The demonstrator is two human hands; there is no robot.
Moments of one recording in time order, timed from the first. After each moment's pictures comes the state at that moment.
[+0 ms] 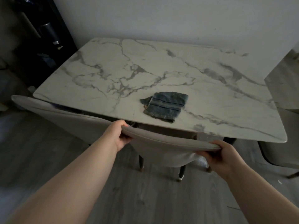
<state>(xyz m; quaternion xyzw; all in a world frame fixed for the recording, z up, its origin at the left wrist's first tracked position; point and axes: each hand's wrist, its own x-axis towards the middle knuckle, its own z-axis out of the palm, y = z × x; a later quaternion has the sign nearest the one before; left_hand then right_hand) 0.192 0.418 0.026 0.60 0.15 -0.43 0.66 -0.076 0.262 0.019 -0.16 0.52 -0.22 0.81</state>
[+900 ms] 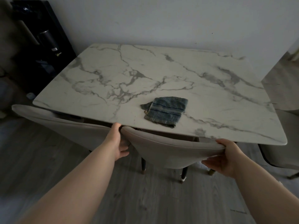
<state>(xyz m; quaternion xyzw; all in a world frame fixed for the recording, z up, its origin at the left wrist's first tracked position) 0.208 0.424 0.021 0.70 0.15 -0.46 0.52 -0.075 0.239 0.022 -0.26 0.64 -0.10 0.72</state>
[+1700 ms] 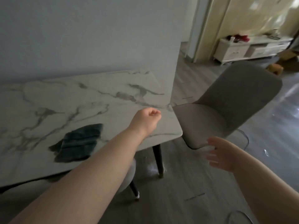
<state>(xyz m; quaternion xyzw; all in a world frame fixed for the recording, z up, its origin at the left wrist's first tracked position) -0.089 0.171 0.149 0.69 -0.47 -0.38 0.41 -0.353 0.147 0.091 -0.29 0.65 -0.23 0.66</state>
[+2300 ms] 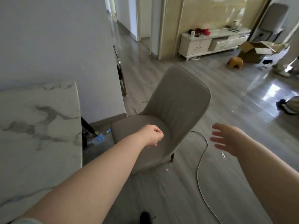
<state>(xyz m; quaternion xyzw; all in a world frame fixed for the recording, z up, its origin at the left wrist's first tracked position) -0.483 -0.147 0.095 0.66 -0.54 -0.50 0.13 -0.742 -0.158 0.110 -0.28 0.73 -0.33 0.53</state>
